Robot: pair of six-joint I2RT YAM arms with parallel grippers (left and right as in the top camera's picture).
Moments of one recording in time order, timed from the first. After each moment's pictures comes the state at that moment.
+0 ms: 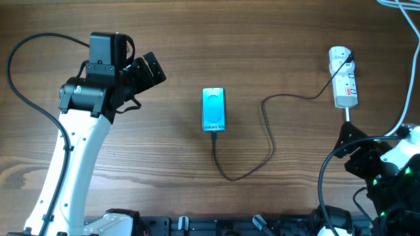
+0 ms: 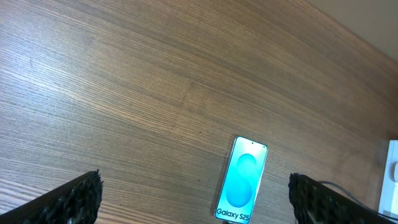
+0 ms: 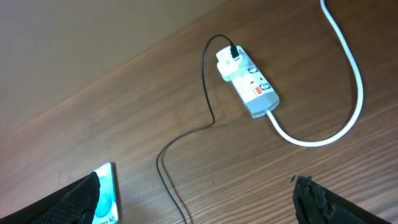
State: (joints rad) left arm -0.14 1.38 1.36 -0.91 0.01 -0.56; right arm -0.24 0.54 1.05 -1.08 -0.10 0.35
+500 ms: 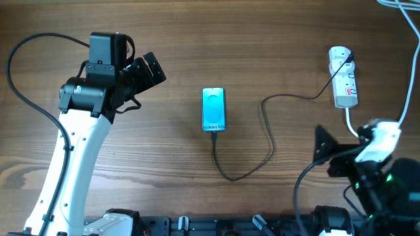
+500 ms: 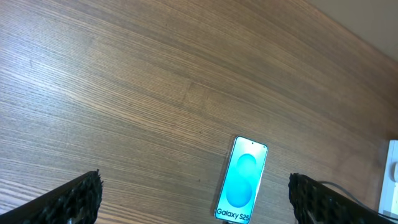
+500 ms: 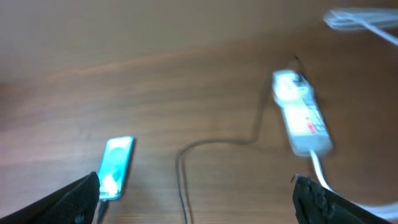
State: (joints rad) left arm -0.14 1.38 1.36 -0.91 0.01 -0.56; right arm -0.08 0.41 0.85 -0.85 -0.22 0.10
